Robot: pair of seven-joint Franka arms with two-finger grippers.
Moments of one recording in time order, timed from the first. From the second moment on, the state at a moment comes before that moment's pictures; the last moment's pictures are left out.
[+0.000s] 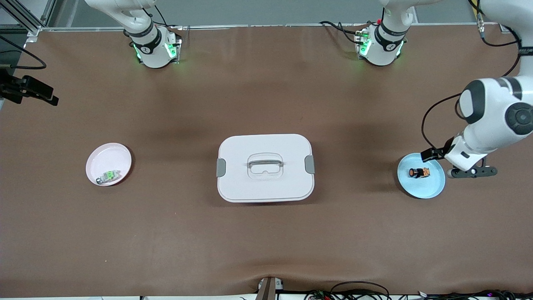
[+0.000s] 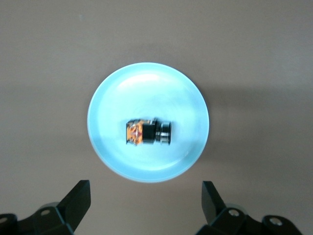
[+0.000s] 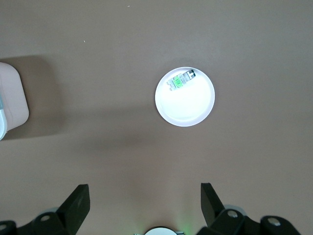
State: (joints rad) left arm 0.12 0.27 -0.06 -2.03 0.09 2.27 -0.02; right arm 0.01 -0.02 -0.08 -1.54 0.01 1.44 0.01
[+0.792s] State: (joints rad) left arm 0.18 0.42 -0.06 -2.05 0.09 2.48 0.11; right arm 0.01 -0.02 -0.08 -1.54 0.01 1.44 0.01
